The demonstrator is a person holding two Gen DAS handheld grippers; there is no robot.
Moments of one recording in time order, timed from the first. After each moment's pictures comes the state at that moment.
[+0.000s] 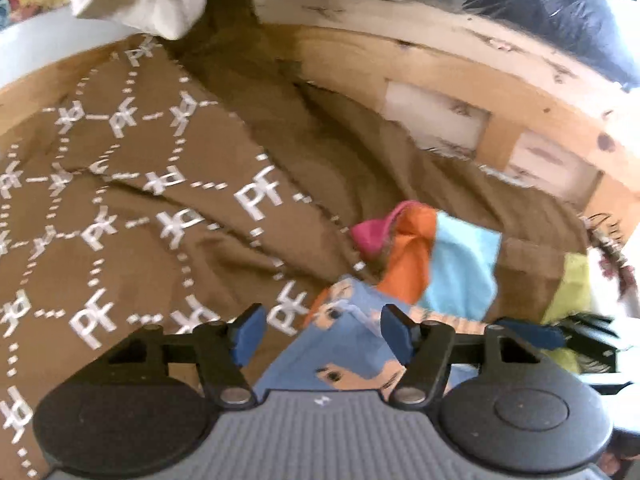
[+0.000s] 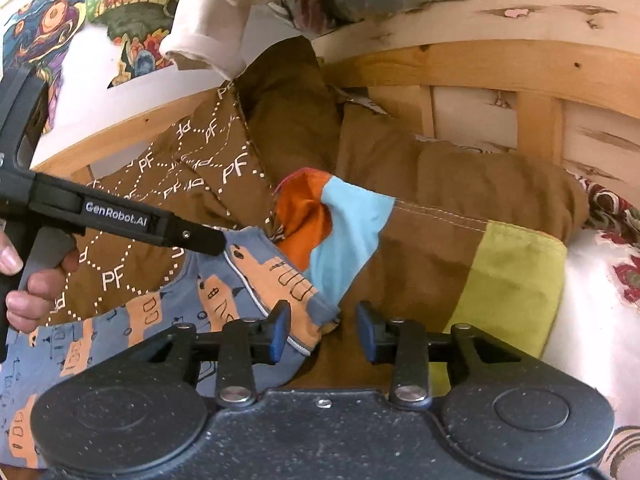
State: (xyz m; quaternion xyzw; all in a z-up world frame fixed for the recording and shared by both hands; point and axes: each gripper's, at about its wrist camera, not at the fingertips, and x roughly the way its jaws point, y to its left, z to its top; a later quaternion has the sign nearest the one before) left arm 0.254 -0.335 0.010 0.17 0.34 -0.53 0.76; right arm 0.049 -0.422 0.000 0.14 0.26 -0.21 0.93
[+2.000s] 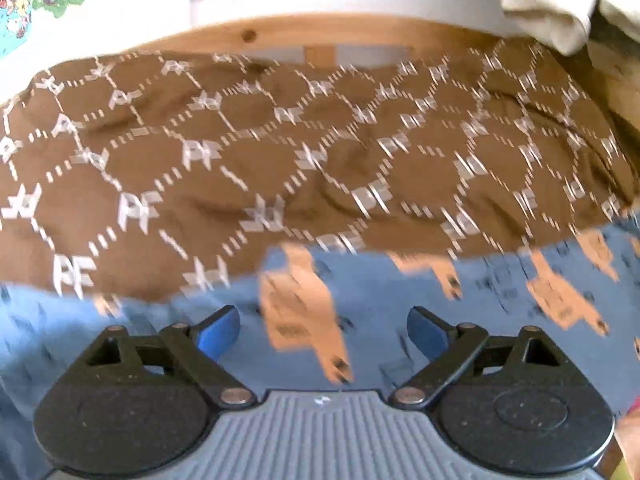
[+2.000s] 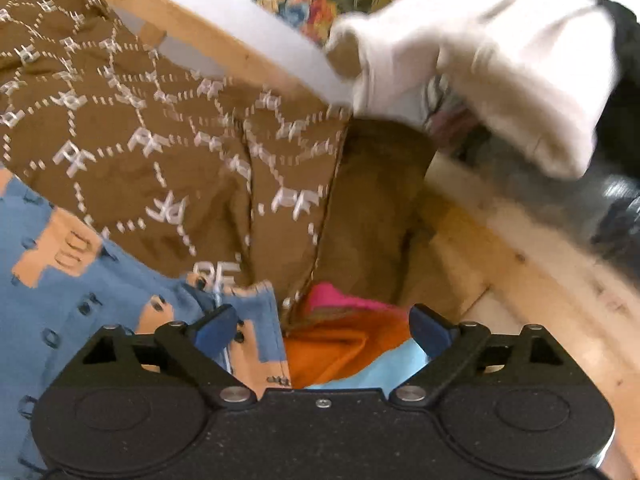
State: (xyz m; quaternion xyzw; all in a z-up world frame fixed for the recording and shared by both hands) left arm 0.221 -0.028 -0.002 0.08 0.35 -0.14 0.92; right arm 0.129 -0.361 -0.022 -0.29 0.22 -0.18 0.92
